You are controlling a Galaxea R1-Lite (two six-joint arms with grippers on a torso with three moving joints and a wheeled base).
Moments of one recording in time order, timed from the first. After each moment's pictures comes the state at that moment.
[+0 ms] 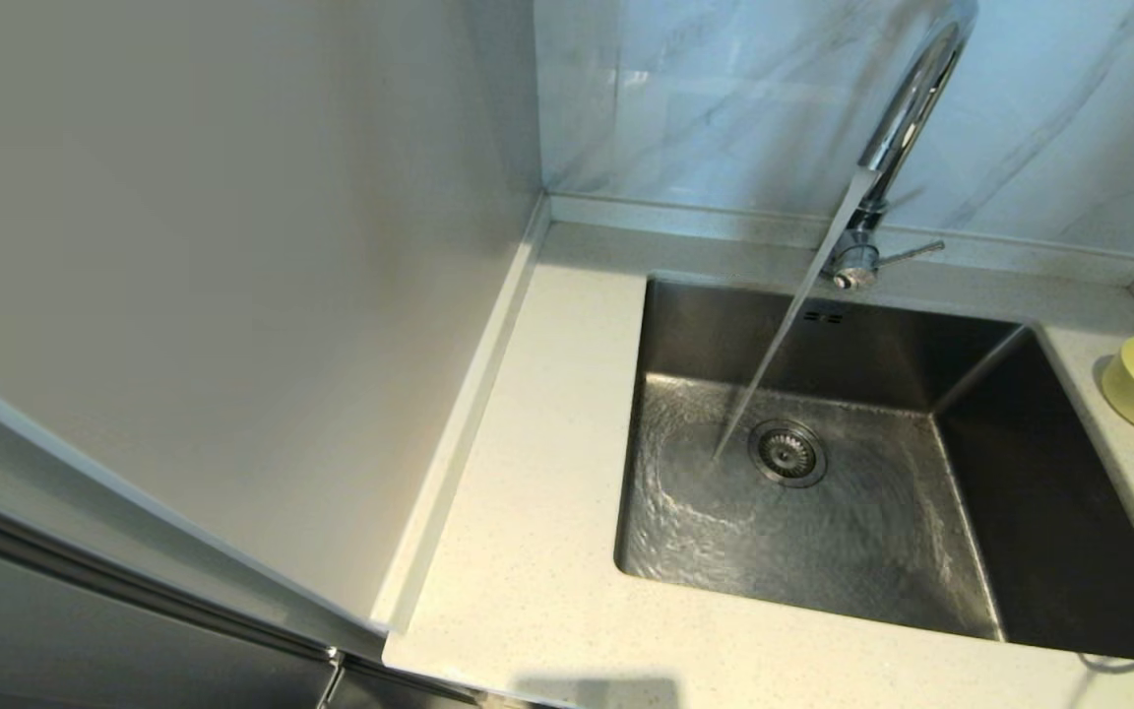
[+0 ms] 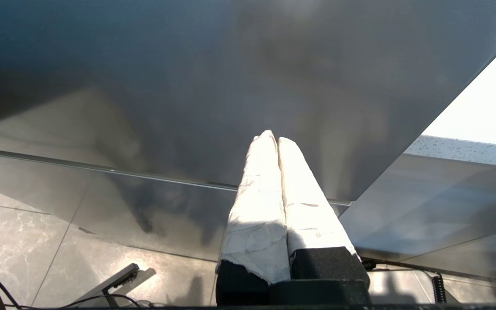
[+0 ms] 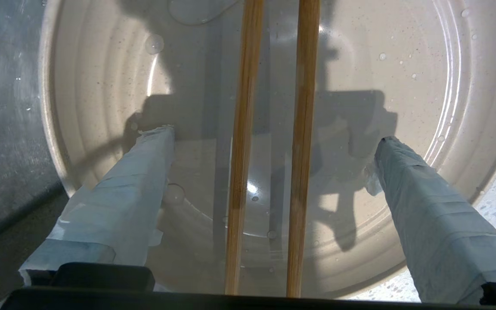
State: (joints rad) left arm 0.00 0.00 0.00 0.00 0.00 0.00; right arm -0.73 1.48 -0.61 0.10 0.03 0.14
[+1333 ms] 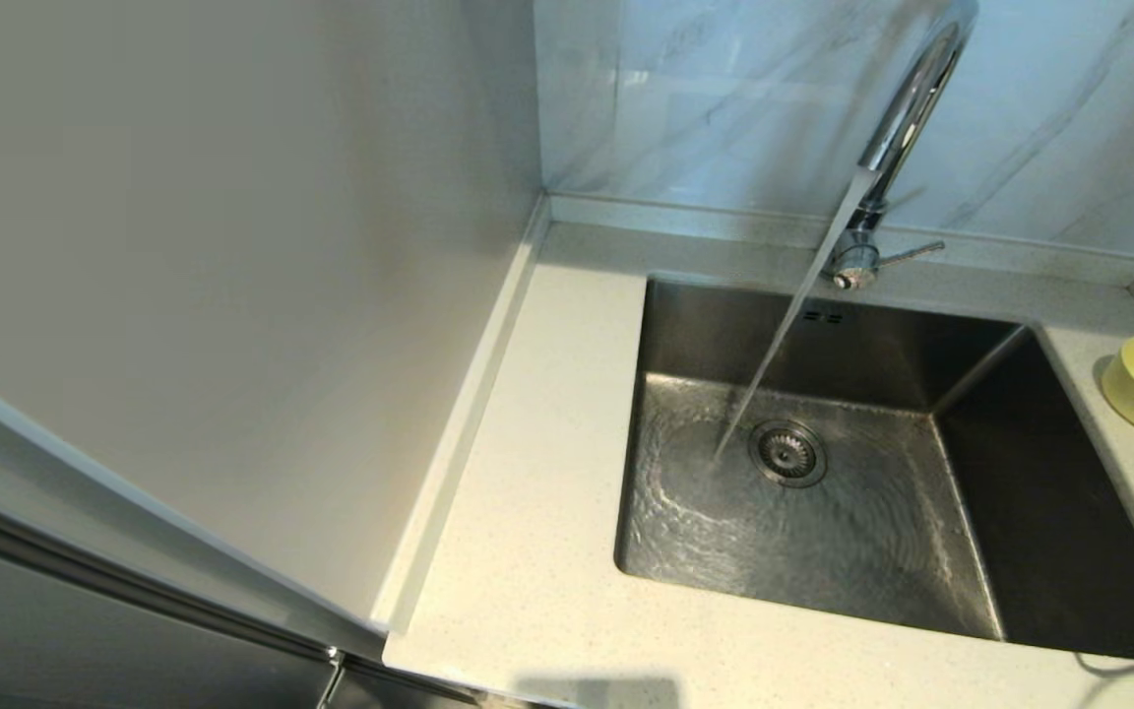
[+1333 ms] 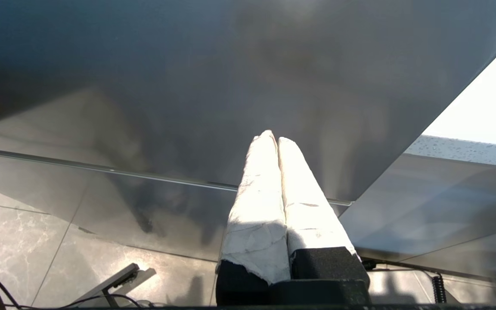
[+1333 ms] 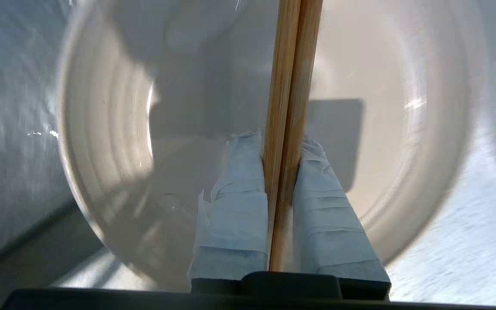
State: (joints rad) left arm 0.00 0.00 0.00 0.00 0.00 0.00; right arm -0.74 1.40 -0.57 0.01 -0.03 0.16
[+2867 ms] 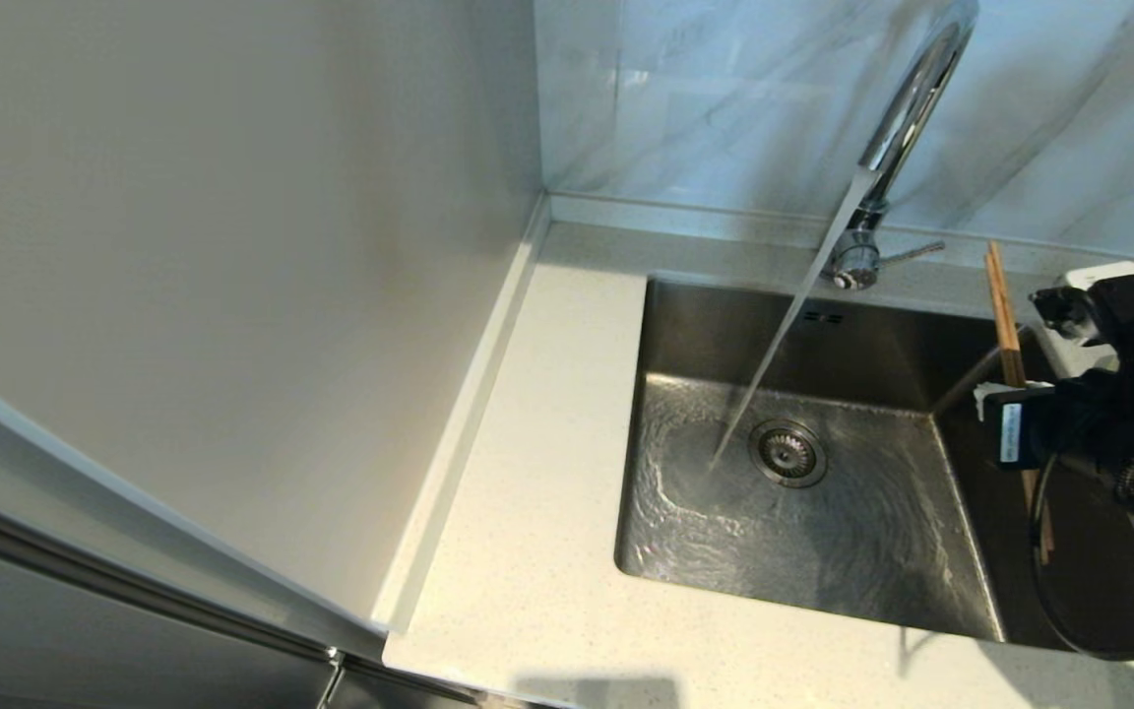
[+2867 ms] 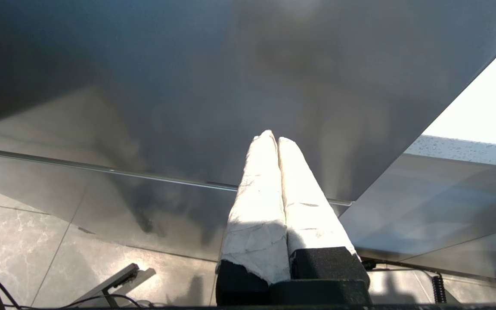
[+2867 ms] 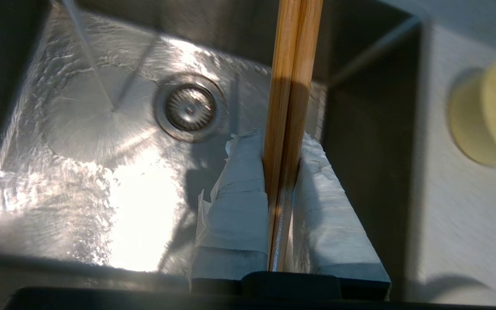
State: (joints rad) left arm 0.00 0.00 0.00 0.00 0.00 0.00; right arm 0.26 1.43 -0.74 -0.39 -0.45 -0.07
